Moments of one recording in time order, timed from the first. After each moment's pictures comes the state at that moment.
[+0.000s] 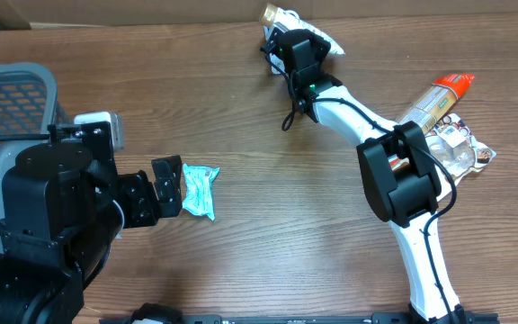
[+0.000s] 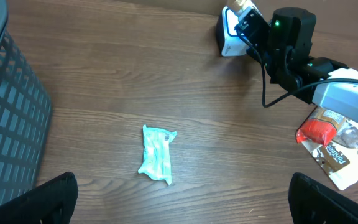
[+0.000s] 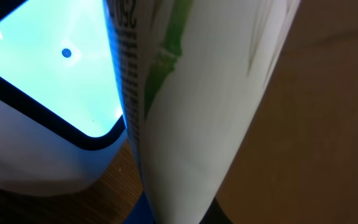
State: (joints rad) left arm -0.23 1.07 1.80 -1.47 -0.07 -0.32; right arm 0.45 2.44 1.89 0.05 0.60 -0.89
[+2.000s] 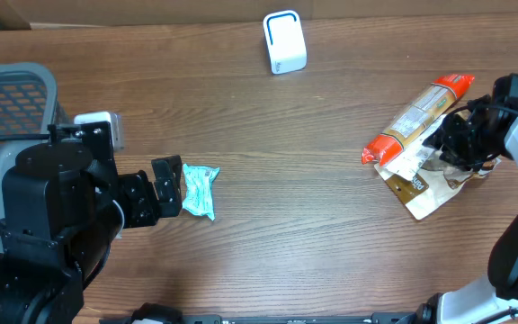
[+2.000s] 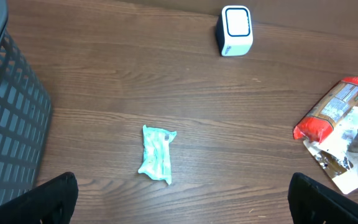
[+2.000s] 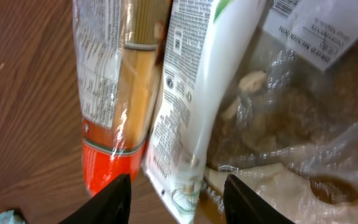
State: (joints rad) left arm -0.23 1.07 1.80 -1.47 -0.07 -0.32; right arm -0.30 1.78 1.31 -0.95 -0.37 0.31
